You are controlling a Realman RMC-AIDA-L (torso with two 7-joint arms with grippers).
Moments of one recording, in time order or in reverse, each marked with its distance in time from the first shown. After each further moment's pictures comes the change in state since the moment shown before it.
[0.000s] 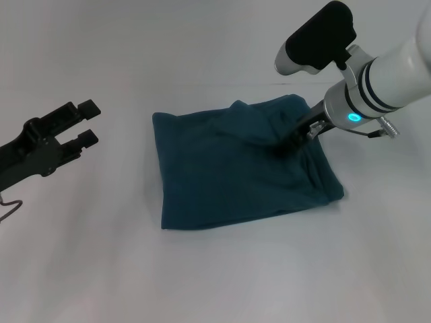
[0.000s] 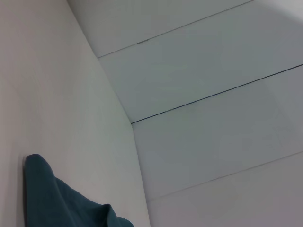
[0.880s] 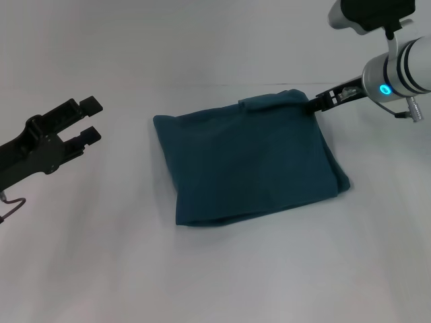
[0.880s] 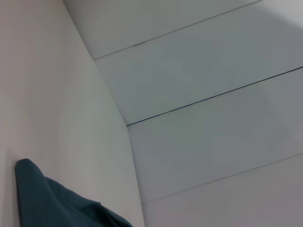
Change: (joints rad) left arm -0.003 -0.007 0.000 -0.006 -0.015 -0.003 0.002; right arm -0.034 -0.020 0.151 0.000 -0.093 0.142 0.184
